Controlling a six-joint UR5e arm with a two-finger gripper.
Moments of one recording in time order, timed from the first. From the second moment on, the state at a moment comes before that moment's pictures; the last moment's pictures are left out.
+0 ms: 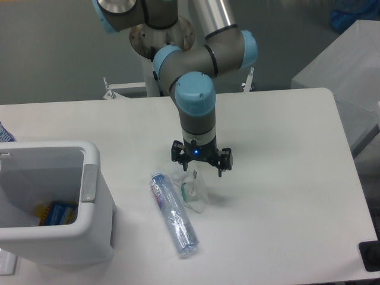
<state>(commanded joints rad) 2.42 -1.88 -1.88 -0.84 1.60 0.67</state>
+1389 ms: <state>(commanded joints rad) 2.55 -1.82 -1.67 -0.88 1.34 0.64</state>
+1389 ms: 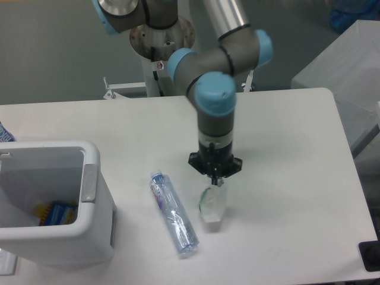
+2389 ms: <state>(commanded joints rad) 2.31 -1.64 -1.49 -0.89 0.98 0.21</state>
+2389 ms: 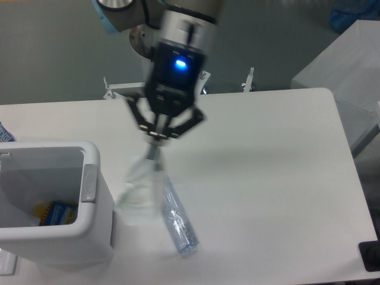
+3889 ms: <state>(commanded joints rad) 2.37 -1.72 -1.57 -0.86 1.04 0.18</state>
